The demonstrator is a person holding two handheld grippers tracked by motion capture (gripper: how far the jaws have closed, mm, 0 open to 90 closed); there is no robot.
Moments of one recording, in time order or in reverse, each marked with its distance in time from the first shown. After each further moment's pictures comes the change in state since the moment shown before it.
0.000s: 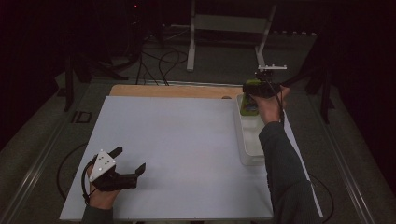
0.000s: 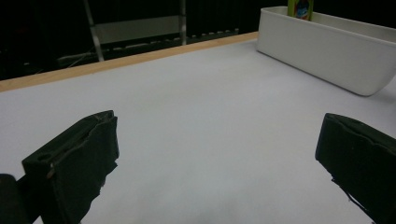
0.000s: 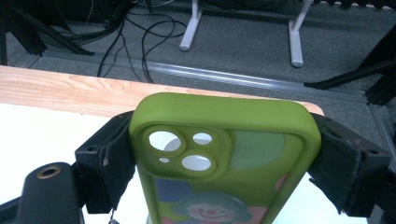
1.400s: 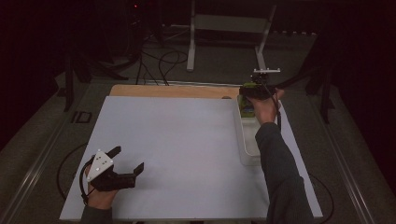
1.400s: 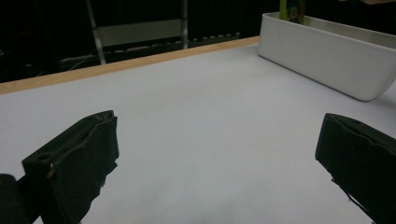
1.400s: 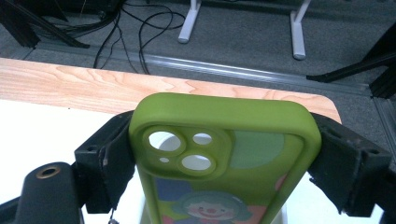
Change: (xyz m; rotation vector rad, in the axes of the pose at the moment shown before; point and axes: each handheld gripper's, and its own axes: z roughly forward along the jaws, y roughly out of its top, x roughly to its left) left arm 0.002 0.001 -0.004 -0.017 0.005 -0.010; right arm 0.001 -0.010 0.028 0.026 -0.005 0.002
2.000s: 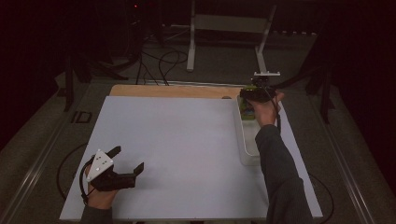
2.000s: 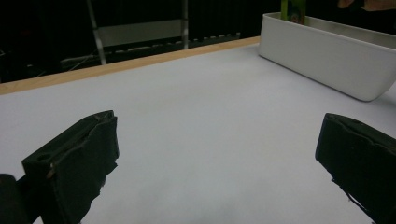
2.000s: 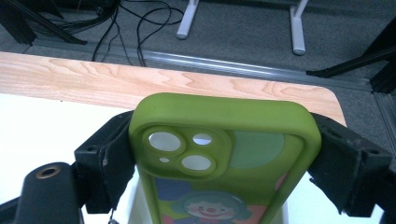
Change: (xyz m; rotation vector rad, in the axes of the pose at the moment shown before) left arm 0.000 0.000 0.000 0.002 0.002 0.002; right arm -0.003 -0.010 0.006 0.012 -0.003 0.005
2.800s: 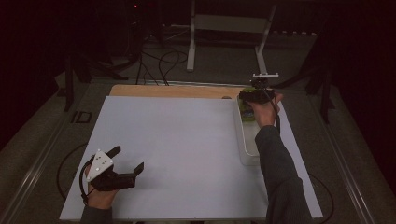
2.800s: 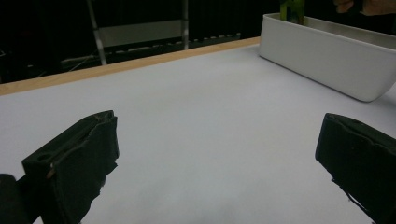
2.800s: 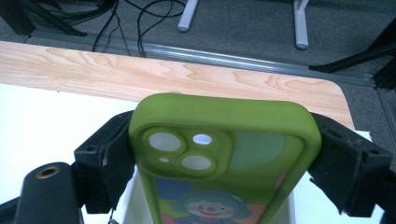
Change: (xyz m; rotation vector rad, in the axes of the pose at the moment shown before) left arm 0.001 0.000 0.000 -0.002 0.001 -0.001; right arm 0.000 -0.005 0.006 0.025 0.006 -0.010
